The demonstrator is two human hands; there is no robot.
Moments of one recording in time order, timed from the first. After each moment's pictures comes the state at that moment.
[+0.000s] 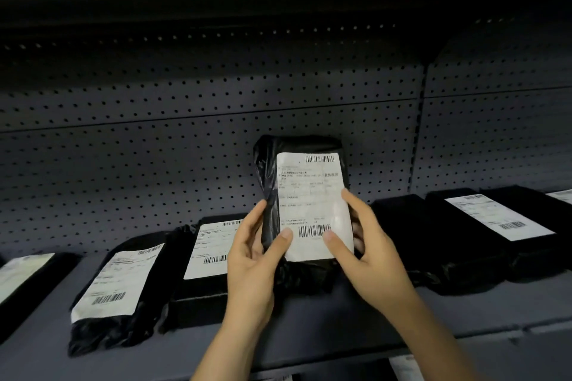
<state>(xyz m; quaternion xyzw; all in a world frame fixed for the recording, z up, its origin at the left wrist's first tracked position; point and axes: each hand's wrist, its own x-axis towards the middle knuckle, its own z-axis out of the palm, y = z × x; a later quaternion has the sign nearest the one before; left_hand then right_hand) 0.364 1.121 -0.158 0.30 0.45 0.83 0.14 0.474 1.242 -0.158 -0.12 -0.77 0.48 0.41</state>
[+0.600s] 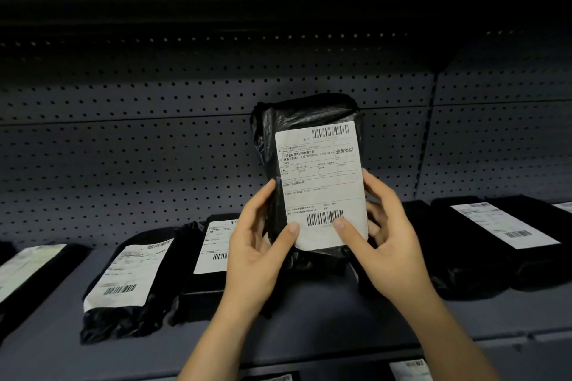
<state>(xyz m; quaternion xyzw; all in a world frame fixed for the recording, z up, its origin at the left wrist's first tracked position) 0.359 1.103 -0.136 0.43 0.45 0.78 0.05 0.480 1.227 -0.128 -0.04 -0.73 0.49 0.48</state>
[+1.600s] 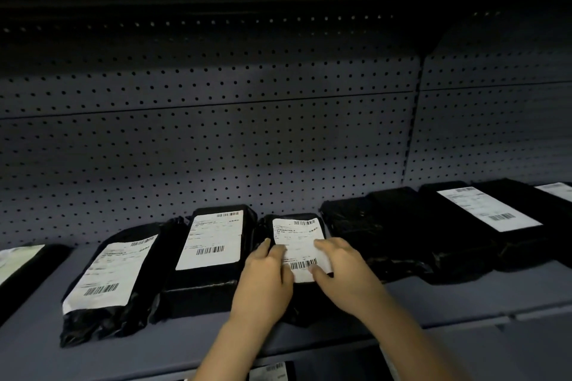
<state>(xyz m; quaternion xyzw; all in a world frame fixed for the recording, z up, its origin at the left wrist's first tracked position) 0.349 1.128 -0.201 0.42 0.85 0.31 -0.02 0.457 1.241 -0.190 -0.25 -0.90 0.27 0.21</state>
